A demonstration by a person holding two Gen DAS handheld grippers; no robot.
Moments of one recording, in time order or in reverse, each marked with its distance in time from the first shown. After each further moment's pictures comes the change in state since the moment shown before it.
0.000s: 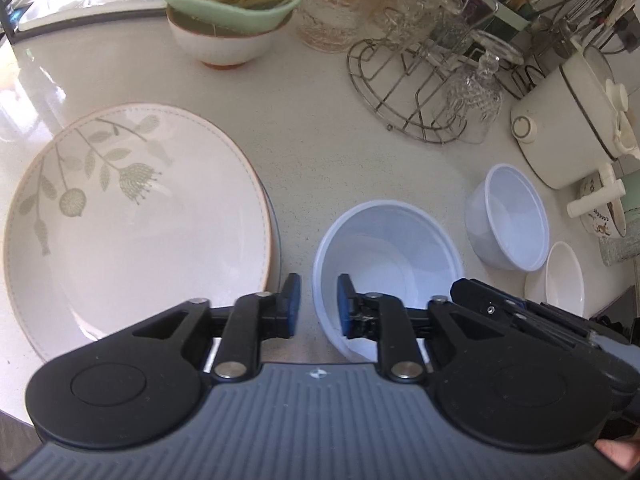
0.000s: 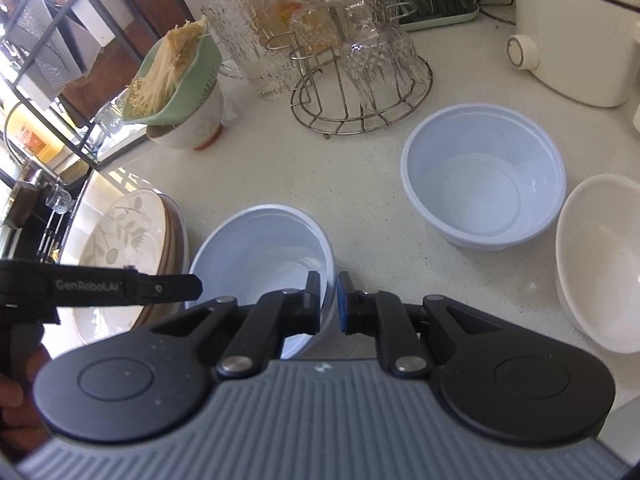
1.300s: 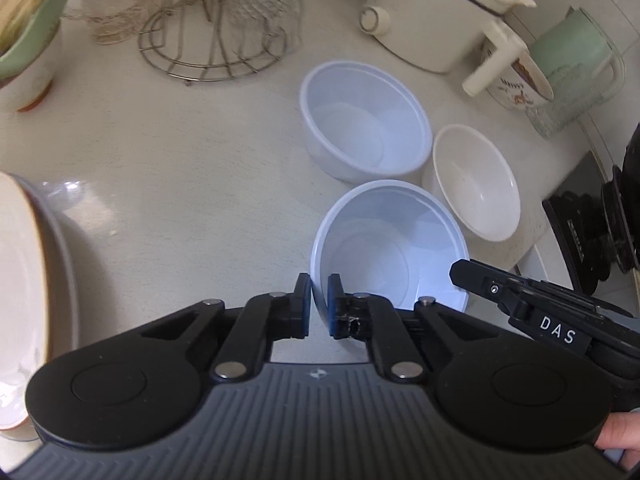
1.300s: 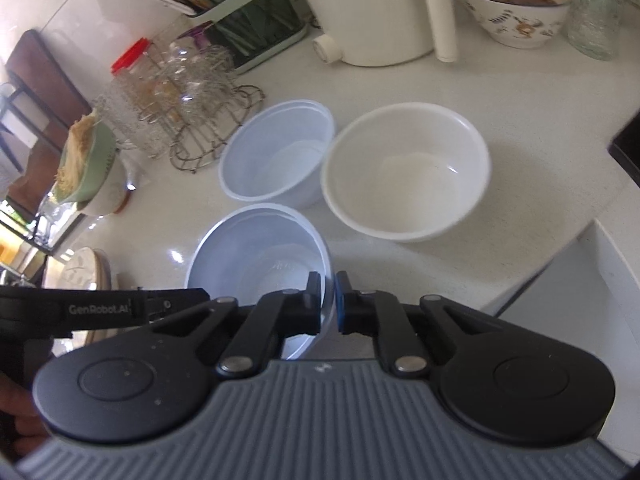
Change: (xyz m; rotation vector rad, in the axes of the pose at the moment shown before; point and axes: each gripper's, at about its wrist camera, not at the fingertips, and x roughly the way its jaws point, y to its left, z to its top) left arm 0.034 -0.107 -0.030 0.354 0.116 -0.140; right arm -0.069 -0.087 -0.060 0.291 -0.126 -0.126
